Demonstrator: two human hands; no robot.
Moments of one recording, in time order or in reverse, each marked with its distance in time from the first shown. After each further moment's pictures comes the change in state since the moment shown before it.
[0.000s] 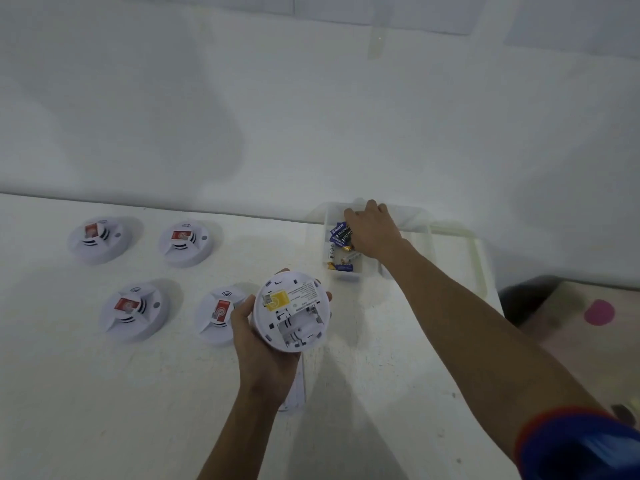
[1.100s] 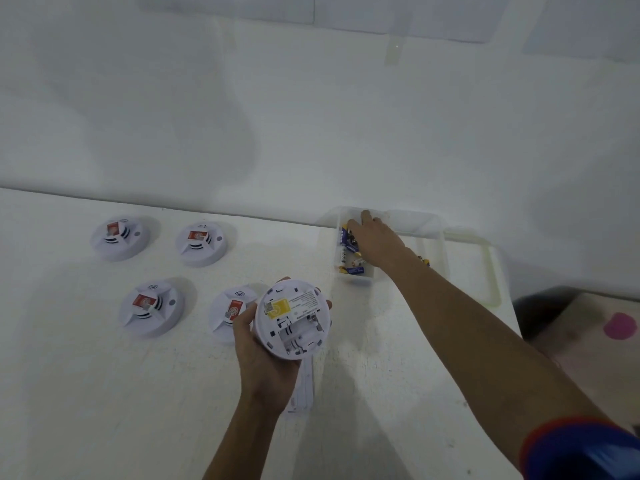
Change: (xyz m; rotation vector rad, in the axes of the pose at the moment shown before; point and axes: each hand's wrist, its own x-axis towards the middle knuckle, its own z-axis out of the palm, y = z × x) left_hand -0.008 0.006 -0.010 0.054 0.048 0.043; right_hand 0.003 -0.014 0.010 0.112 -0.055 -0.027
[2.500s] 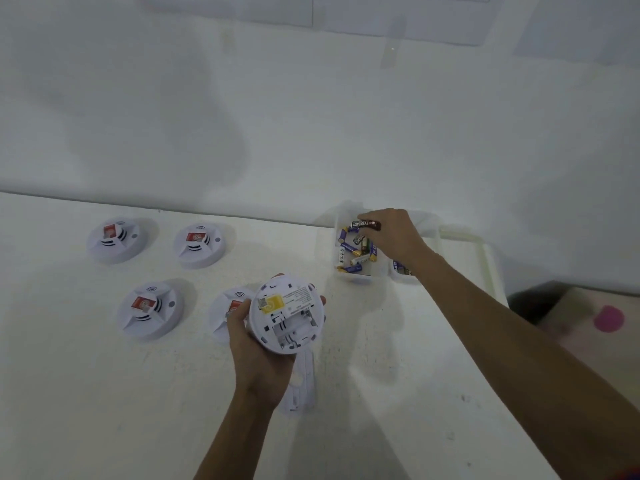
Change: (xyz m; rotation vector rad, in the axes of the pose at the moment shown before) left_hand 0.000 0.009 -0.008 -0.066 0.035 -0.046; right_hand -0.033 0.015 -0.037 0.715 0.213 0.188
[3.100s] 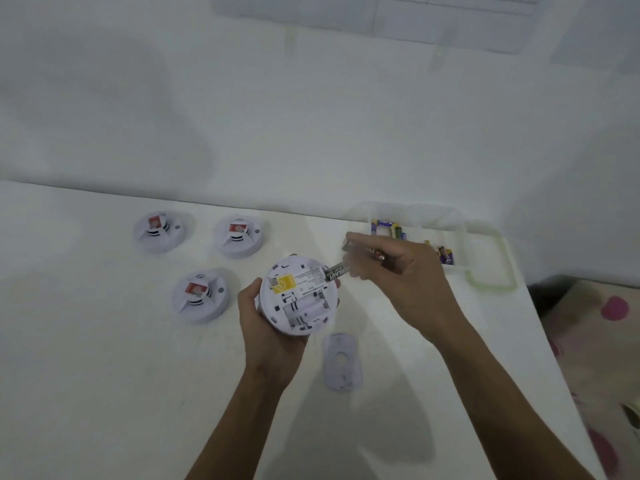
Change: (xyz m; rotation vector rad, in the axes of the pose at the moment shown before) left_hand -0.024 0.069 -0.017 -0.047 -0.085 -0.063; right_hand -0.149 -0.177 -0.006 0.752 0.060 -0.023
